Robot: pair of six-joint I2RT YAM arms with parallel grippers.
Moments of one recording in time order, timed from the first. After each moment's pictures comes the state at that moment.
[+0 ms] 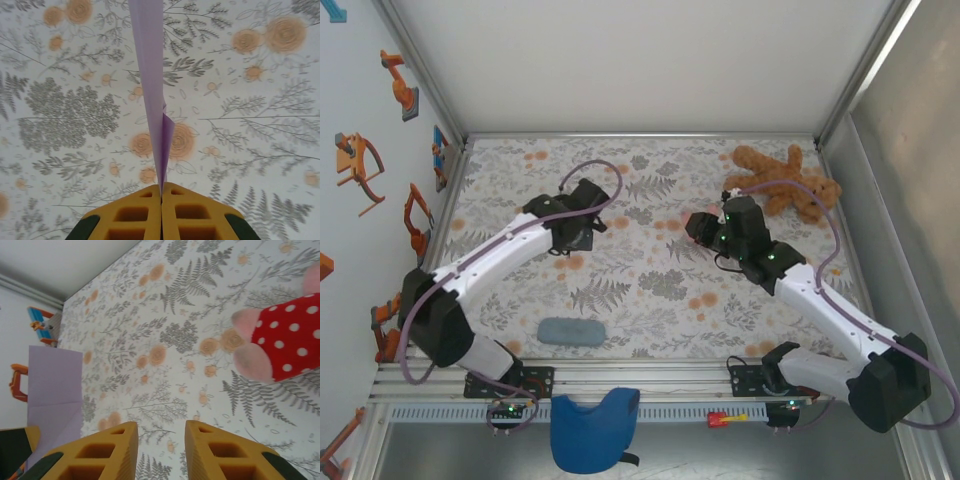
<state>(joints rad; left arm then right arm) -0.74 1.53 1.30 -1.06 -0.49 -0.56 0.55 1.09 0.83 -0.31 -0.06 0.84</state>
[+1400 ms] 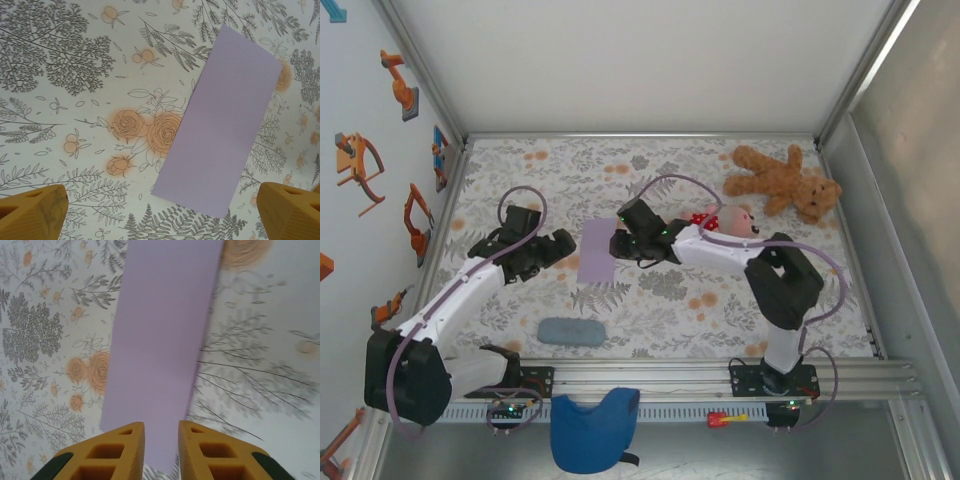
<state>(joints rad) -0.35 1.16 0.77 -0.63 0.02 -0.77 0.87 1.87 1.26 -0.28 -0.10 0.80</state>
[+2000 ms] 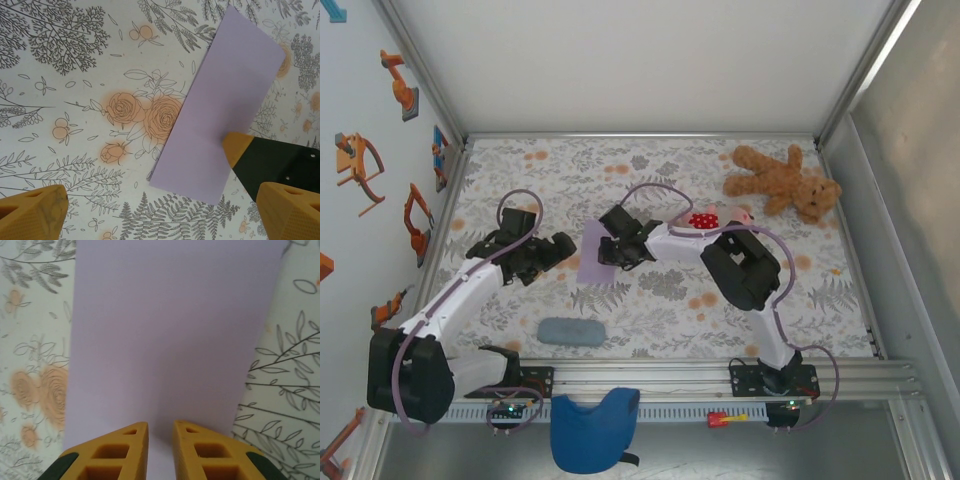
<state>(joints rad) -0.31 1.18 0.74 -0.62 0.14 -0.77 0.88 2.12 1.42 -0.30 -0.15 0.82</state>
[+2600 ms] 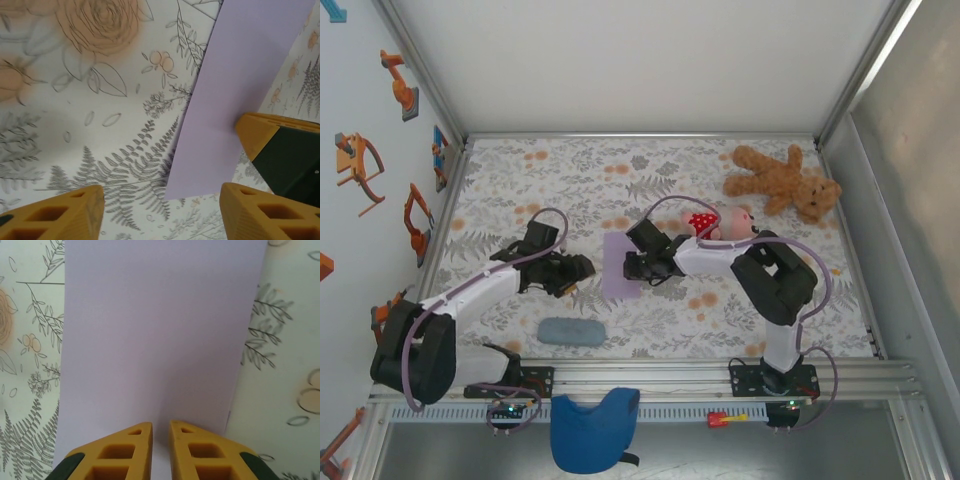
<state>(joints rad) -0.44 1.28 0.64 -0.46 0.36 -0.84 0.85 1.88 1.07 -0.22 -0.16 0.76</state>
